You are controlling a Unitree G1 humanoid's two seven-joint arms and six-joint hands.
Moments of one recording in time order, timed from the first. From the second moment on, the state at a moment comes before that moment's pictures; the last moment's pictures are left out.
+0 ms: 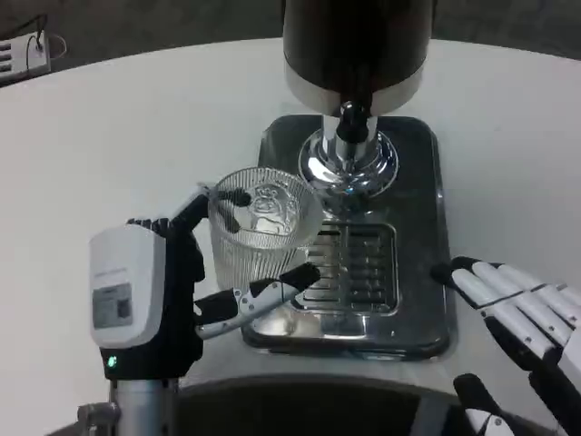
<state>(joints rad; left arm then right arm) -0.37 0.21 -0.10 0.28 0.84 -0.36 0.79 0.33 -0.46 -0.26 -0.56 -0.80 -0.51 -0.09</state>
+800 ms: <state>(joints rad) -0.70 0.19 -0.29 0.77 0.83 -0.35 0.92 0.37 -0.46 -0.28 -0.59 -0.77 -0.51 -0.08</state>
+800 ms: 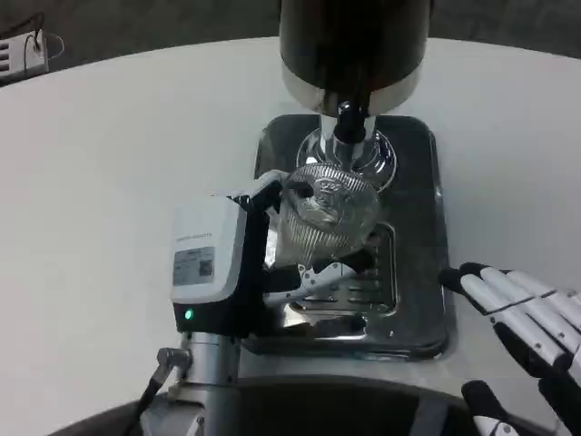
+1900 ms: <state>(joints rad) -0.52 0.26 -0.25 0.47 0.71 -0.34 0.80 0.43 -0.43 -0.30 -0.62 -0.74 -0.52 -0.07</state>
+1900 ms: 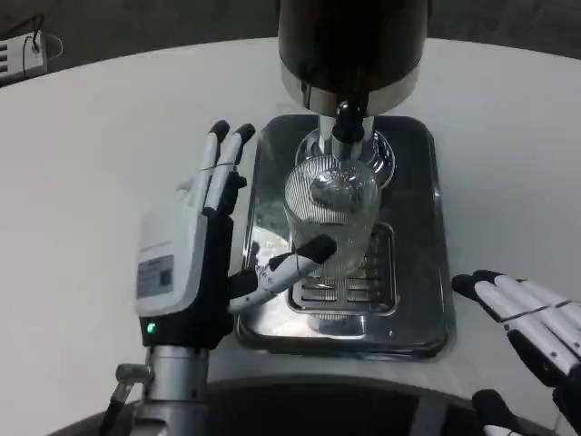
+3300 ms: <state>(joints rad) -0.28 -0.06 -0.18 -0.45 0.47 -0.02 0.24 0.44 -0.41 -0.27 -0.62 -0.71 -0.53 -0.06</state>
